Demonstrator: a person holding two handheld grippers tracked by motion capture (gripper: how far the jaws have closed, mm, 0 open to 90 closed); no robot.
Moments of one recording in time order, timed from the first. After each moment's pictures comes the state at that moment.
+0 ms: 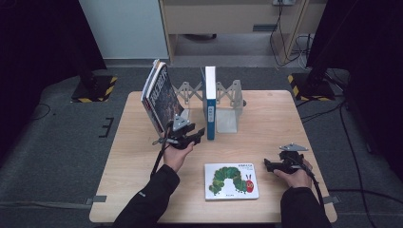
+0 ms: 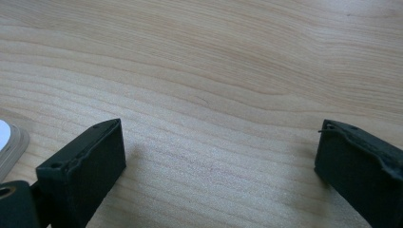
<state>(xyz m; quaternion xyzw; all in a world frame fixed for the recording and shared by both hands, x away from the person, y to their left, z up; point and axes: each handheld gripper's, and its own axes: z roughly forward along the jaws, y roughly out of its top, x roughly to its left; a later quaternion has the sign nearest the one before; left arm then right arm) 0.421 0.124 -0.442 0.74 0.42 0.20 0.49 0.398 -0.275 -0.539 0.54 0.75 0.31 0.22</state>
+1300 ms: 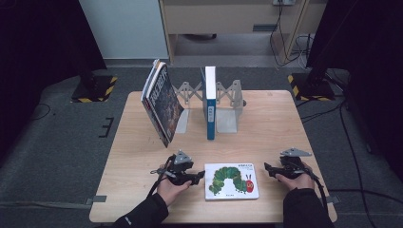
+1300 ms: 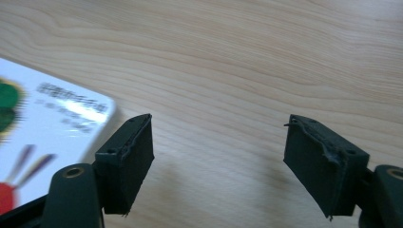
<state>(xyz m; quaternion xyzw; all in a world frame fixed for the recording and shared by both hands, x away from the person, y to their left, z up) 0.350 0.123 -0.507 0.82 0.40 0.09 0.40 0.368 -0.266 -0.518 0.52 0.76 0.34 0.19</state>
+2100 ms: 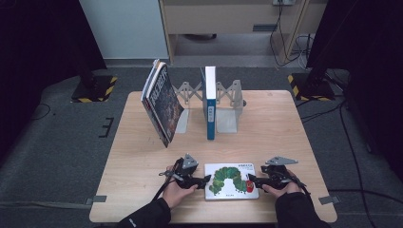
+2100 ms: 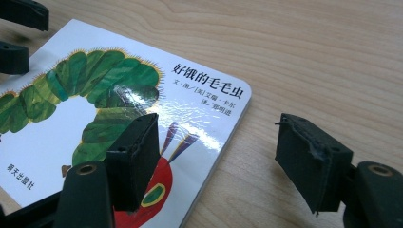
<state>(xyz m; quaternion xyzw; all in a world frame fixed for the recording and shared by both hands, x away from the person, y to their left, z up) 0.351 0.109 -0.528 0.82 0.40 0.09 0.41 0.341 -0.219 -0.518 0.48 0.79 0.38 0.12</state>
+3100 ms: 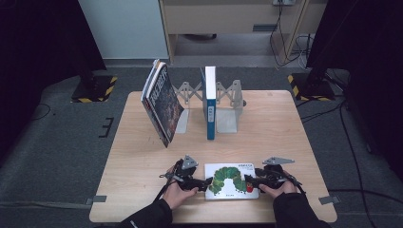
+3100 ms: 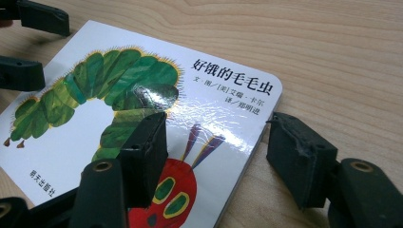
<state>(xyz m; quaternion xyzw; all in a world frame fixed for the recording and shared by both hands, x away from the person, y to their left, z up) 0.350 0.107 -0.536 0.81 0.40 0.09 0.41 0.345 -0.212 -0.526 0.49 0.78 0.39 0.07</state>
